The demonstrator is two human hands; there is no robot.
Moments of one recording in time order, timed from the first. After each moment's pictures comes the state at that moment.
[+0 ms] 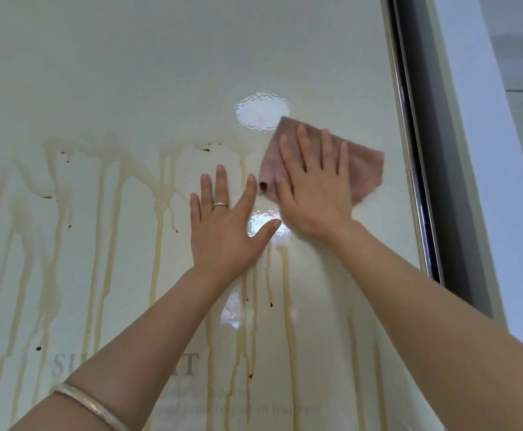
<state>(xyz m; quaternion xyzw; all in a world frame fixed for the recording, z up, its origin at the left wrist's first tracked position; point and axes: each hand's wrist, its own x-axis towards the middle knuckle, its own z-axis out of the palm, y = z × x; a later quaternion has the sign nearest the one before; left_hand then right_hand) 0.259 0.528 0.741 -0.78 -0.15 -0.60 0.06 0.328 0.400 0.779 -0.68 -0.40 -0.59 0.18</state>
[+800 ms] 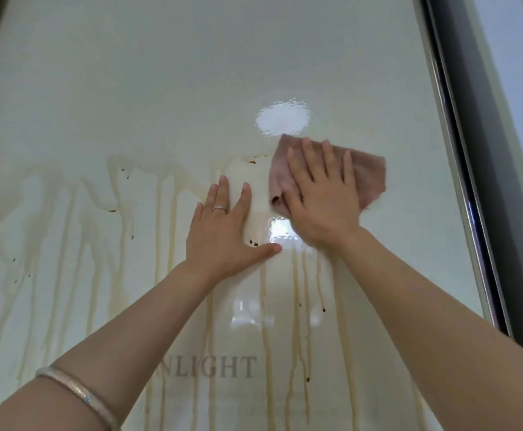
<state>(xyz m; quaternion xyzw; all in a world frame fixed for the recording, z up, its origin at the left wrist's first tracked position) 0.200 0.577 0.752 -0.82 -0.17 -0.53 0.11 0.322 0.461 0.791 -0.65 -0.39 -0.58 0.29</state>
